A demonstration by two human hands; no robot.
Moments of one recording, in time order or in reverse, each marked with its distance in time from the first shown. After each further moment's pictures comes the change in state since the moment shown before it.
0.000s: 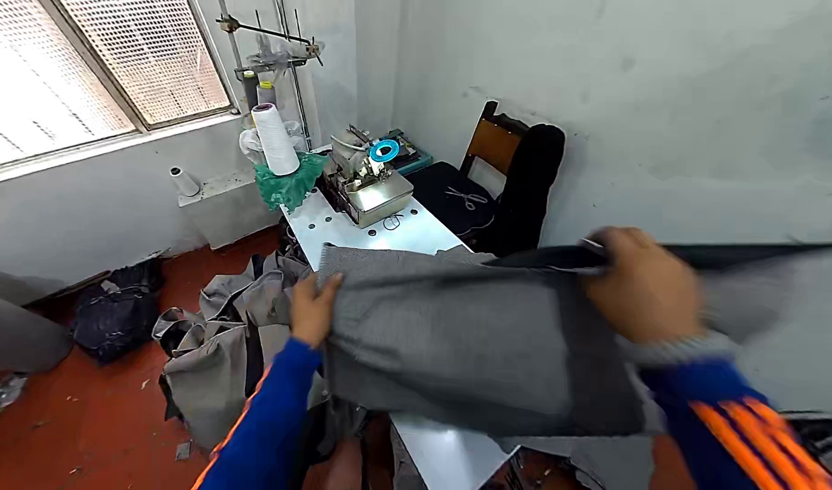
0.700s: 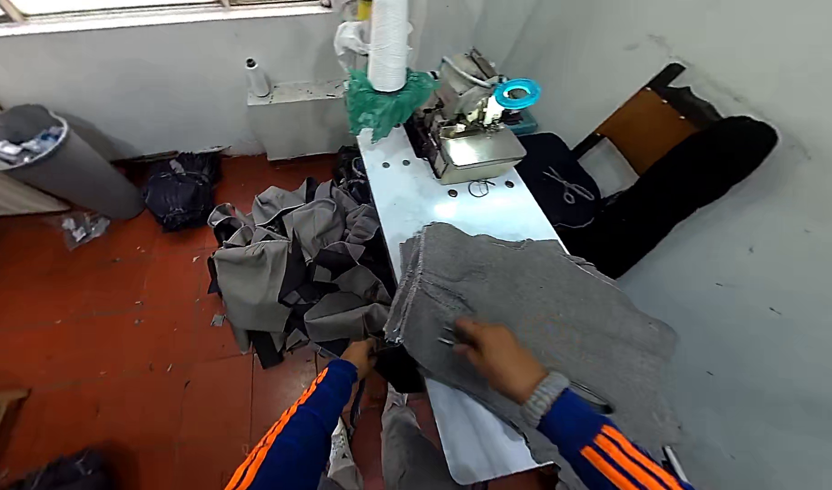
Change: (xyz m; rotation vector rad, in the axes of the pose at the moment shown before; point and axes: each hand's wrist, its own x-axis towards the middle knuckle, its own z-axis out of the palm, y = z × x) left_hand -0.088 -0.274 0.025 0.492 -0.797 -0.523; right_hand -0.065 -0.130 0.180 0.148 -1.161 -0.290
